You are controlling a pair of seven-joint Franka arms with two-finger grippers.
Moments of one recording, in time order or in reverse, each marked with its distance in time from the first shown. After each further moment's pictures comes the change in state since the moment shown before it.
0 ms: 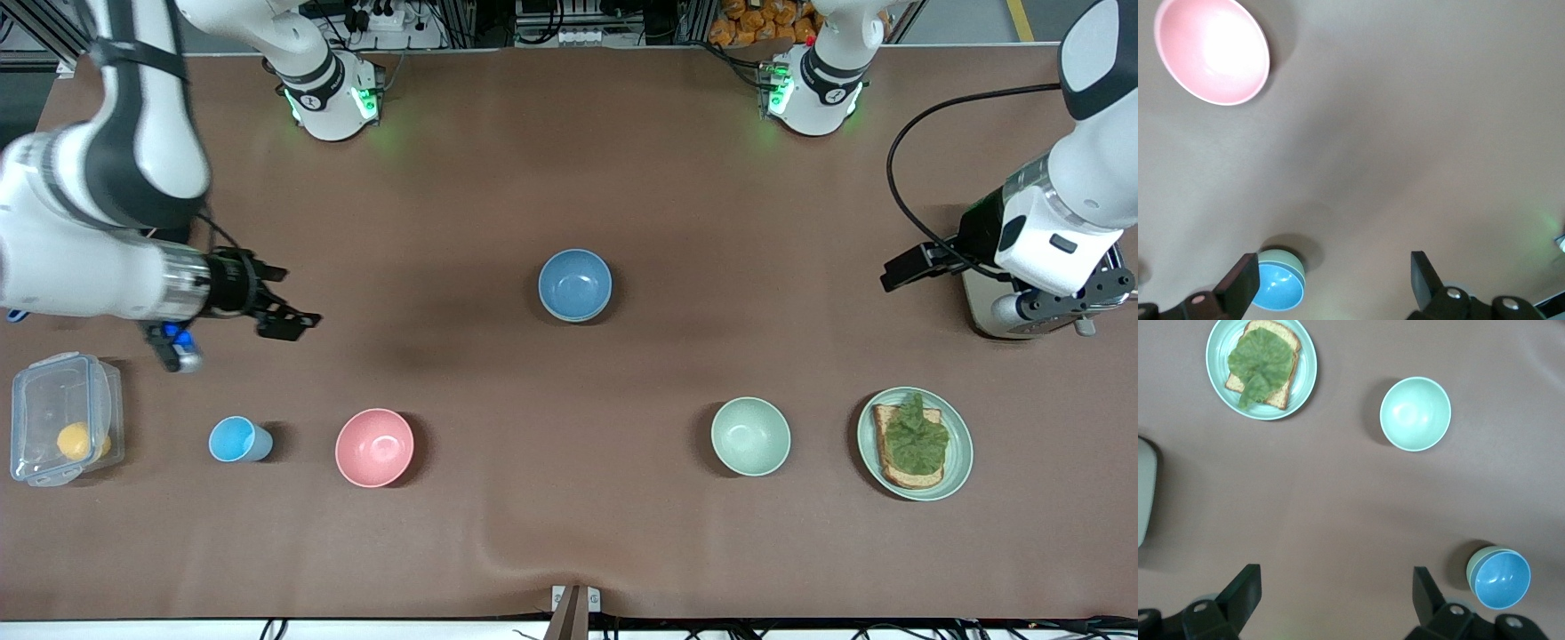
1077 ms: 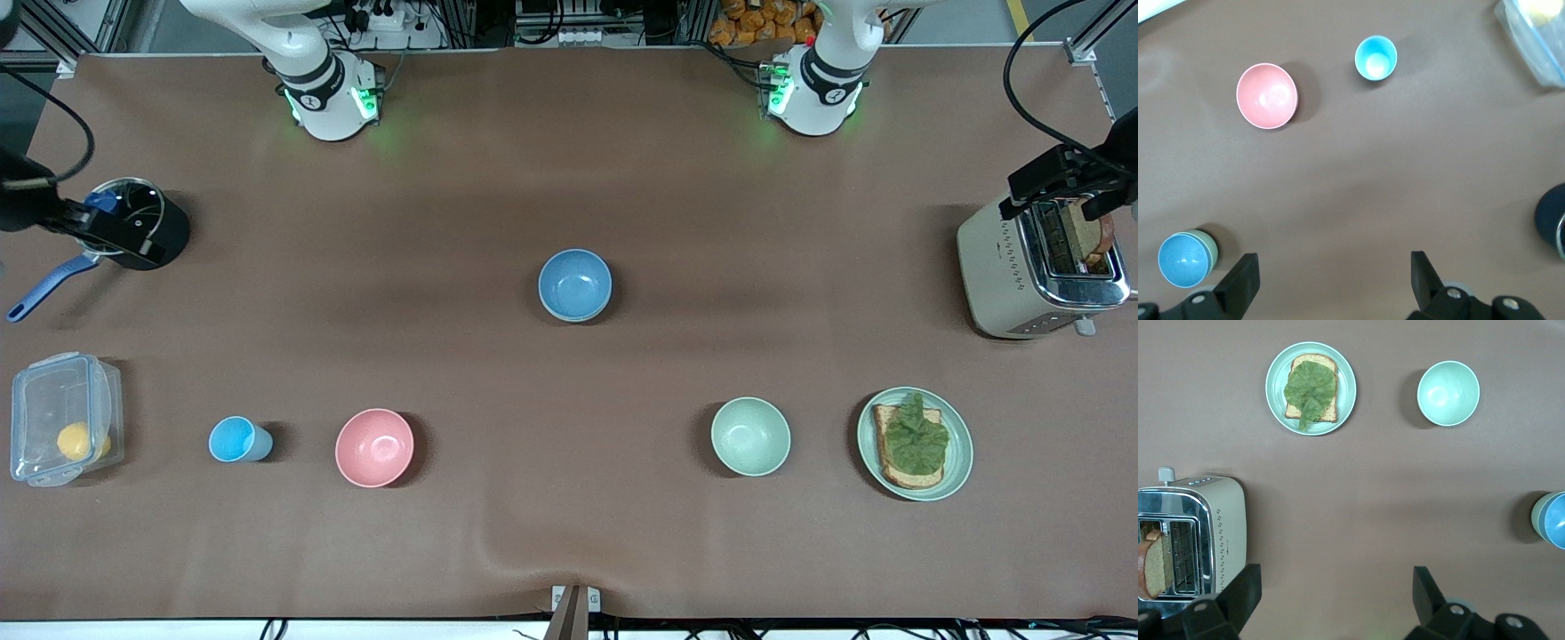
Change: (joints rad) left arm -0.271 -0.166 0.470 -0.024 0.003 -0.098 0.461; right arm -0.408 -0.281 0.329 0.020 -0.308 -0.015 -0.558
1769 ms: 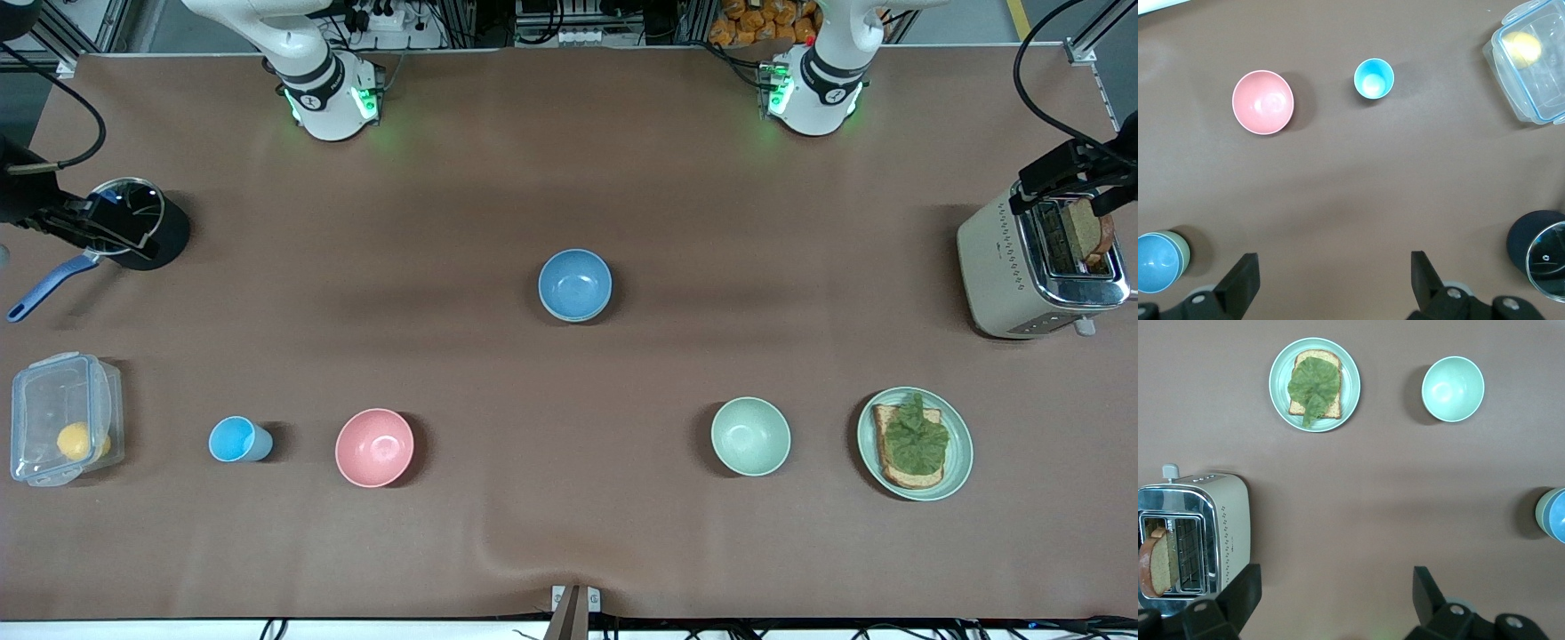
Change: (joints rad) left arm -0.052 -0.014 0.074 -0.018 0.000 0.000 0.024; right arm -0.040 -0.011 0.098 0.001 -0.084 0.030 -0.023
